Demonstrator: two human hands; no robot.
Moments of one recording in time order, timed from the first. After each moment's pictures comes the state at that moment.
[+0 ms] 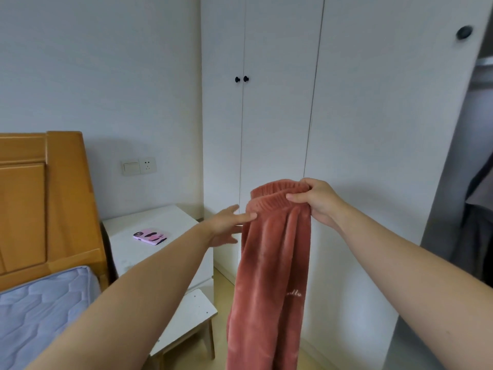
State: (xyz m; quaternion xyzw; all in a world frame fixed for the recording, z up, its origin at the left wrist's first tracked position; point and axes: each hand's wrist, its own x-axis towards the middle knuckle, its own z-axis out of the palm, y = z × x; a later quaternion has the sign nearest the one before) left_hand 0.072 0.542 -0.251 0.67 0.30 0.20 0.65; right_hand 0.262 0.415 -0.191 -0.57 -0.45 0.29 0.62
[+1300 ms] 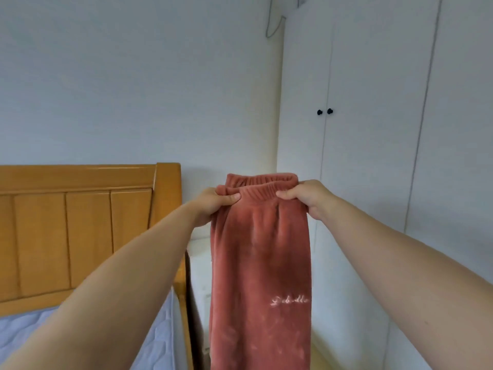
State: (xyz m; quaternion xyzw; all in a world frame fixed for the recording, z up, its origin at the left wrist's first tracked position) left_hand -0.131 0.635 -0.144 0.66 0.36 0.42 0.51; right_hand 0.088 0.561 -0.114 -0.56 -0.49 0.37 0.56
